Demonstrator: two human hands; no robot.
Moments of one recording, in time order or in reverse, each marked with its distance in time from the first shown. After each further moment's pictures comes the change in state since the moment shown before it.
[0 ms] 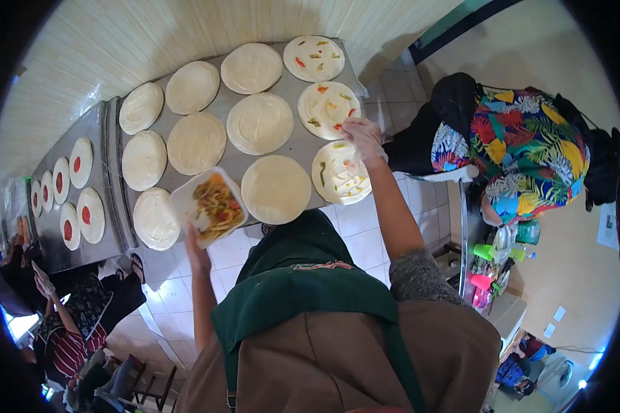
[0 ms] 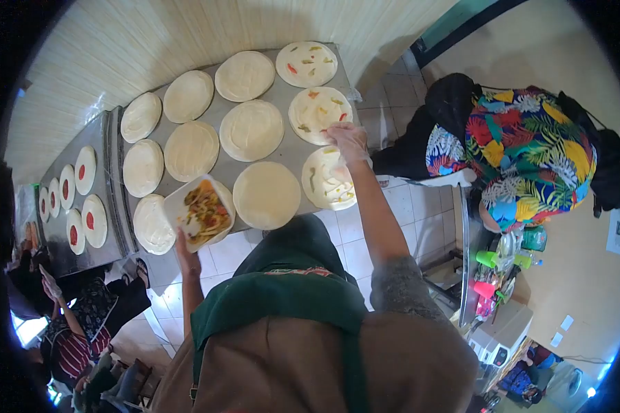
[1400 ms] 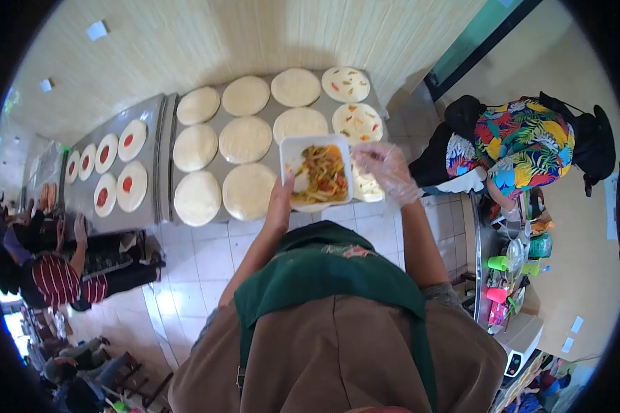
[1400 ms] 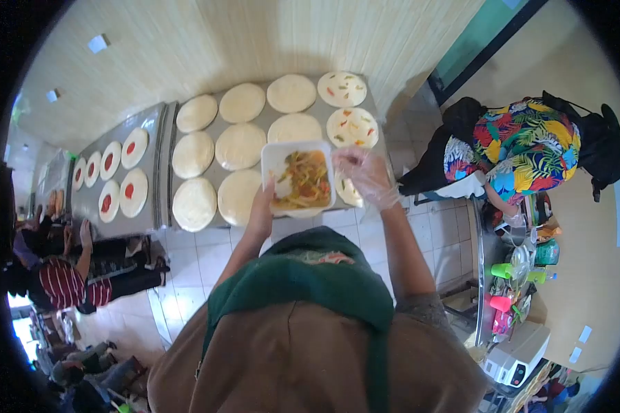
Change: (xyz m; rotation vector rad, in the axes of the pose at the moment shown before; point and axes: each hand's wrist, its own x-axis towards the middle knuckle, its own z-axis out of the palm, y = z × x) left_hand -0.096 0.091 0.126 0.023 -0.461 0.006; right_hand -0.235 -0.115 0.068 -0.418 -0.435 -0.348
